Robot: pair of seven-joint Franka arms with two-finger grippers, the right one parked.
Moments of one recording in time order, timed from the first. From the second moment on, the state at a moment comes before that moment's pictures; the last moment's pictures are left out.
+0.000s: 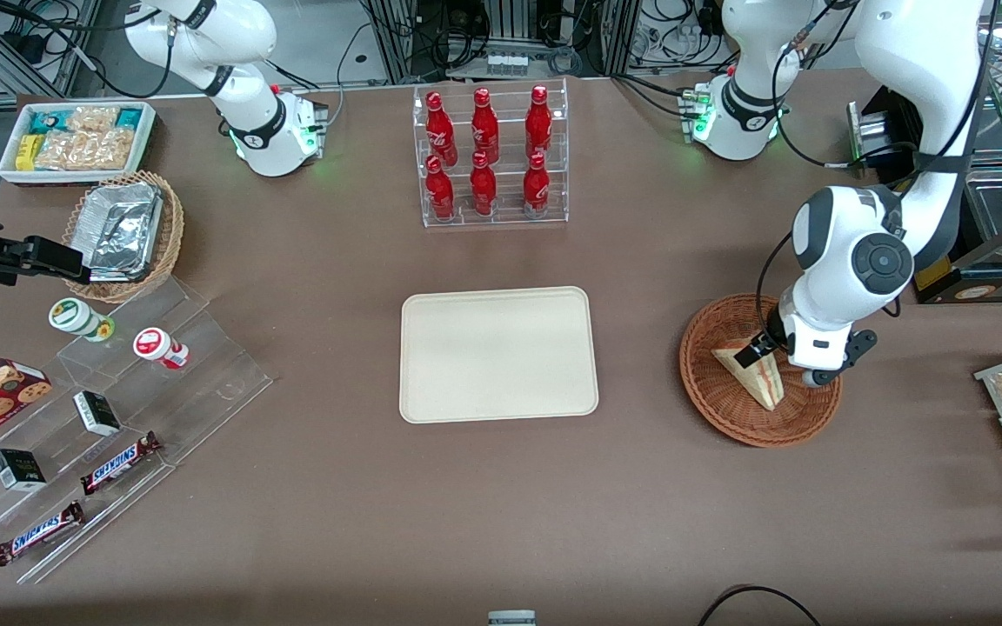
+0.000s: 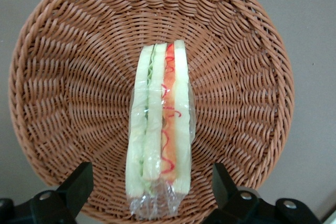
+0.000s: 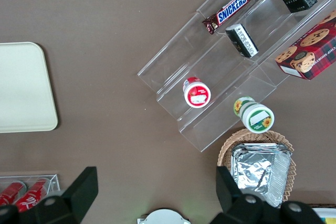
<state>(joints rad) -0.07 0.25 -0.08 -2.16 0.00 2.36 -0.77</state>
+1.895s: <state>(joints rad) -0.16 0.27 -0.13 -1.89 0.00 2.02 -0.60</state>
